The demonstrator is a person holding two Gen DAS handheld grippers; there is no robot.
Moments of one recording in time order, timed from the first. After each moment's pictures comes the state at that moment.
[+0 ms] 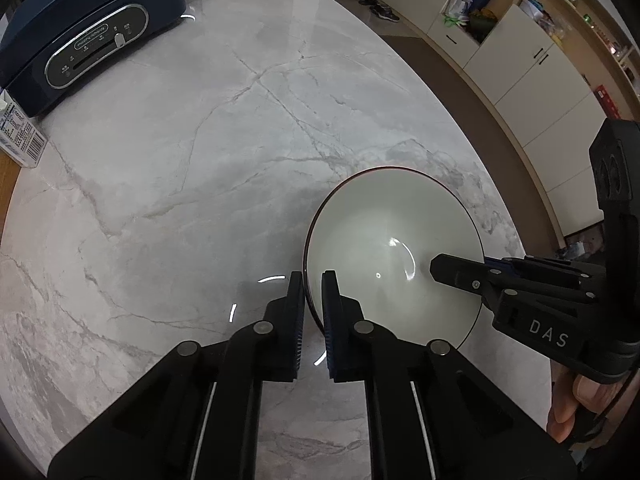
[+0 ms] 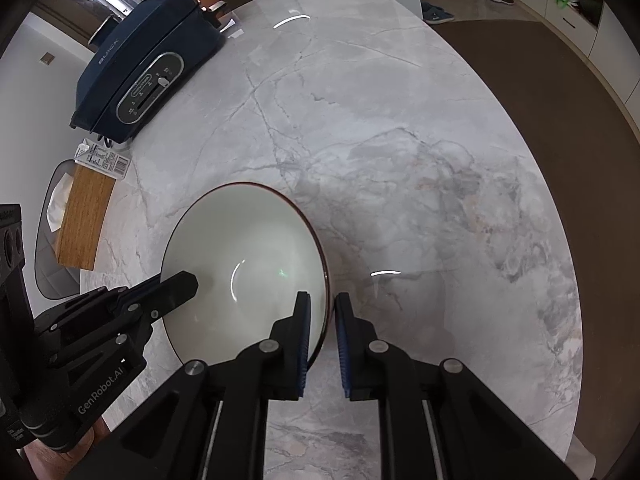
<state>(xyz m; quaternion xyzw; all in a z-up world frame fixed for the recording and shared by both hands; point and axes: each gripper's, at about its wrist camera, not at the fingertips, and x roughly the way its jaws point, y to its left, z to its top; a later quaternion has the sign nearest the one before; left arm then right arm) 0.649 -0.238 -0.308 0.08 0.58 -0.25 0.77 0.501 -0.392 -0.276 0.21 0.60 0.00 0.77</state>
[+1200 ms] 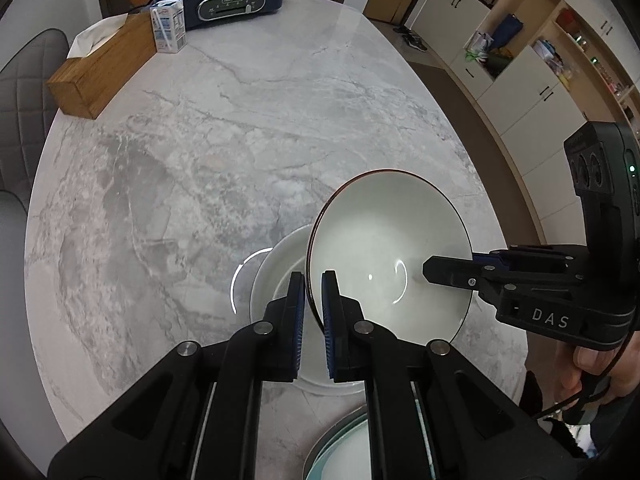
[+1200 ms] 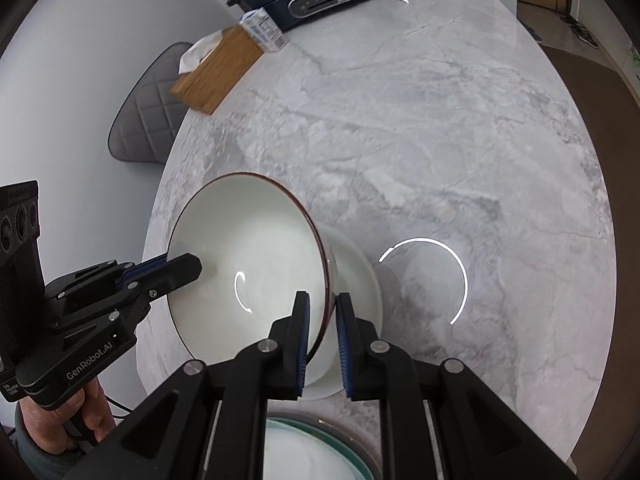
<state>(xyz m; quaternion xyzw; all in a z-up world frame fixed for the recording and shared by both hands) 0.380 -0.058 -0.207 0.01 0.57 -0.20 0.80 0.312 -0.242 -0.189 0.14 0.62 0.15 0.76</state>
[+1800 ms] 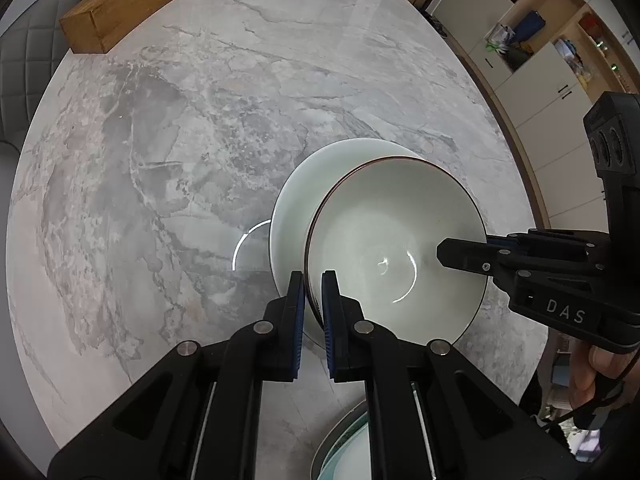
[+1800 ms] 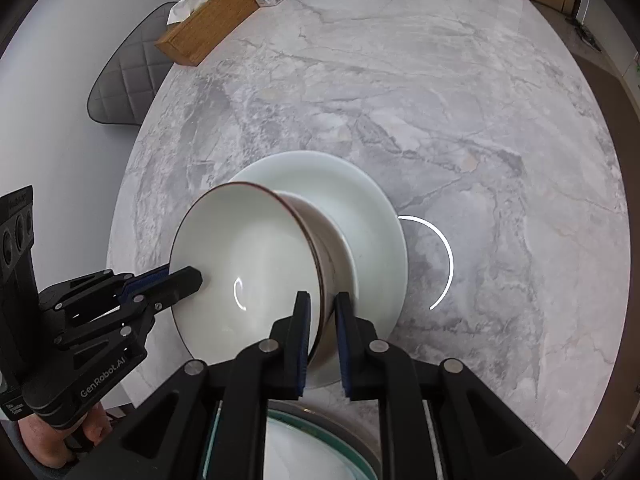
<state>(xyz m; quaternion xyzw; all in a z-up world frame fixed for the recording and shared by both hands) 0.369 -0.040 -0.274 -0.01 0.61 -0.17 0.78 0.297 -0.210 -0.230 0.09 0.65 0.13 0.74</state>
